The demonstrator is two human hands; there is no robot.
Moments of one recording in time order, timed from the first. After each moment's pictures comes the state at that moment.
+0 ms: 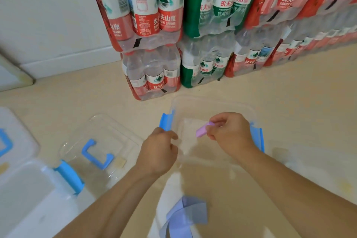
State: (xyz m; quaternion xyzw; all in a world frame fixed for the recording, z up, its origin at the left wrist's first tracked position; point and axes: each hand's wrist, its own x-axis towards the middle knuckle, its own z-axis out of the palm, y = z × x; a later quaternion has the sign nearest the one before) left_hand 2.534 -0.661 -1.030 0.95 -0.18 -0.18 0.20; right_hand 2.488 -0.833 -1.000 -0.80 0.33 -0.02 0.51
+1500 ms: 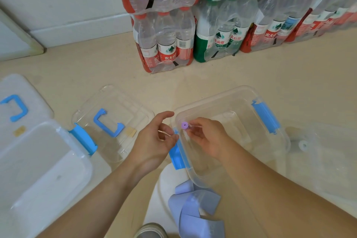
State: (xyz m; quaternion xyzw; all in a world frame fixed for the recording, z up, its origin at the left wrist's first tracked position) left_hand 2.492 -0.609 -1.034 0.82 -0.06 -0.23 0.51; right_hand 2.480 -0.772 -1.081 -0.41 0.46 0.13 0.78
